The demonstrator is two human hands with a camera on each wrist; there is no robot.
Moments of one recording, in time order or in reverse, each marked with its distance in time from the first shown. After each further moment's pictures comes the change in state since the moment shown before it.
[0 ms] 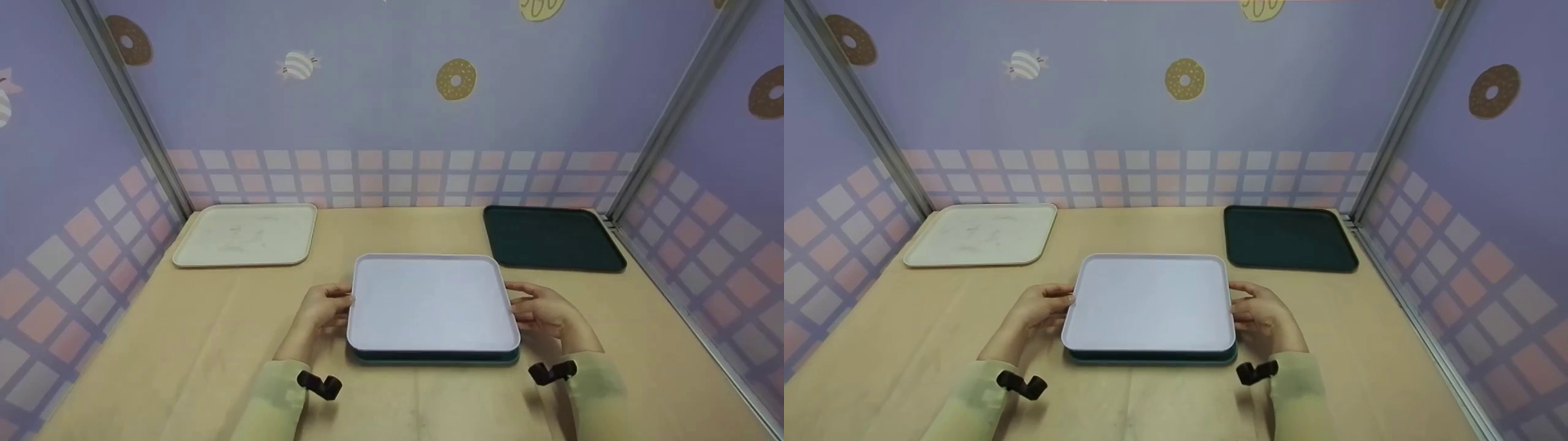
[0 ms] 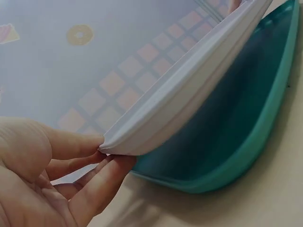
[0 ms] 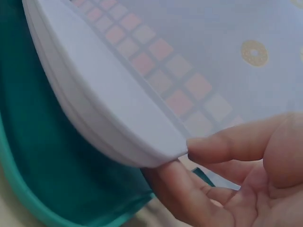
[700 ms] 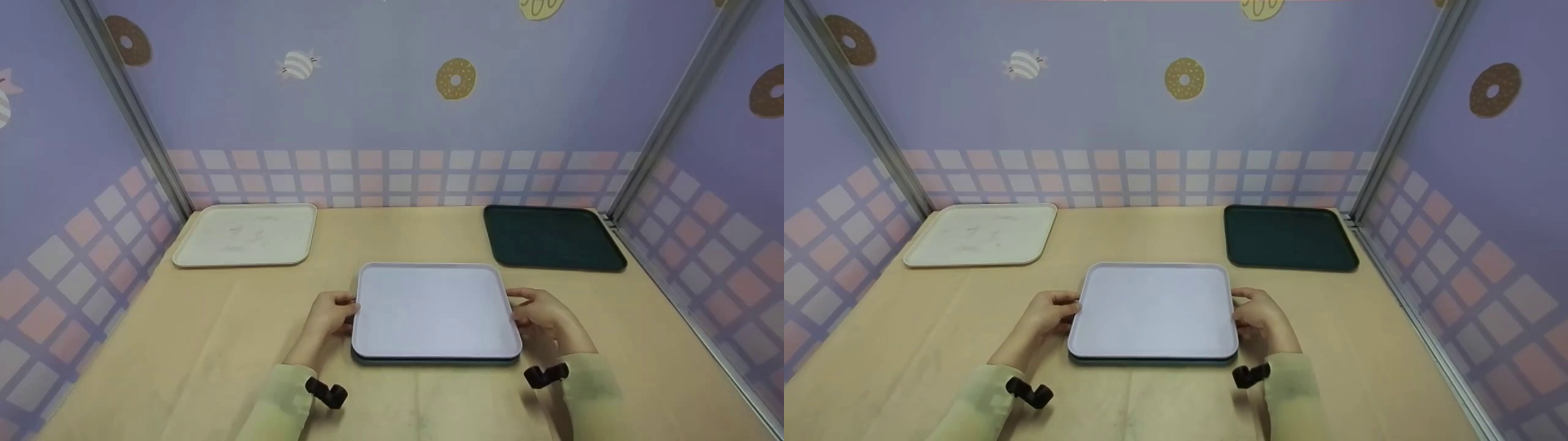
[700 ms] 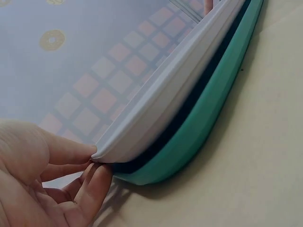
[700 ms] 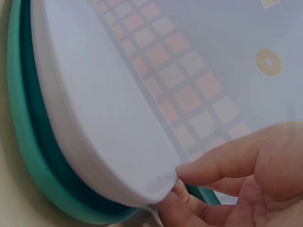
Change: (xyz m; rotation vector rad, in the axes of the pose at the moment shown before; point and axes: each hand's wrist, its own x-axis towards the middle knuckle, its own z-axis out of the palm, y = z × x) left_hand 0.000 -0.011 0.017 0.151 0.030 0.061; right_hand -0.001 0.002 0.013 -0.259 0.138 0.054
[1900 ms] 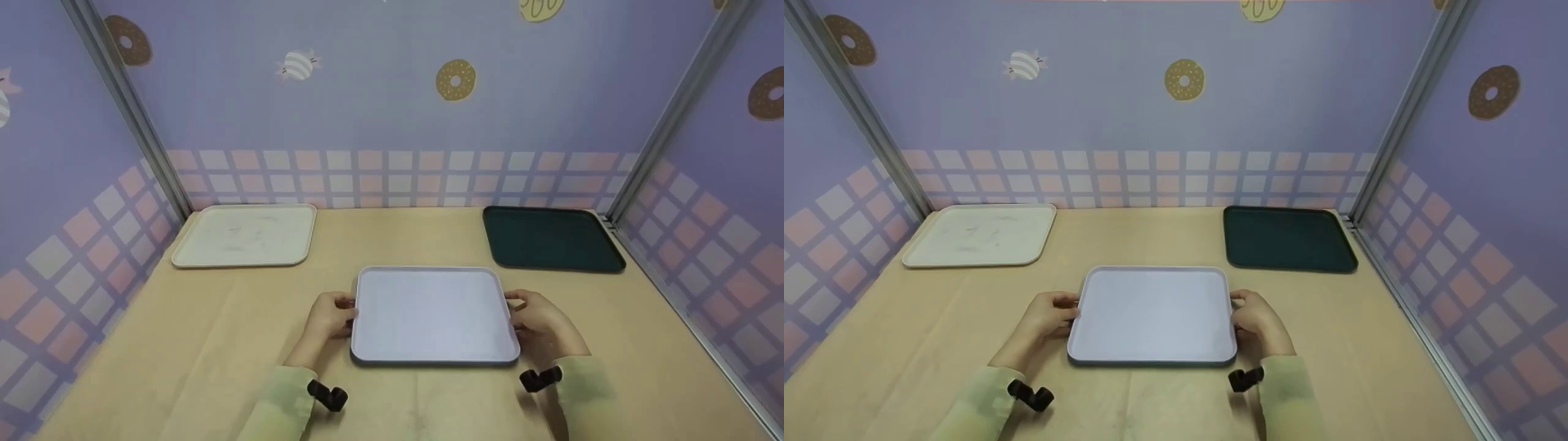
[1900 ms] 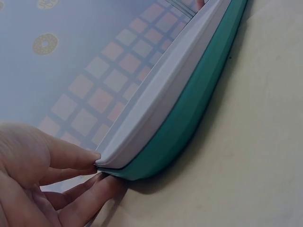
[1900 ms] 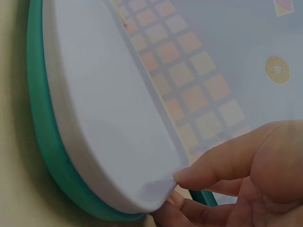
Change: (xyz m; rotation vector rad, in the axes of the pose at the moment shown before) left_hand -0.002 0.000 0.002 0.136 0.046 0.084; right_hand 0.000 -0.001 0.006 -0.235 0.034 -0.021
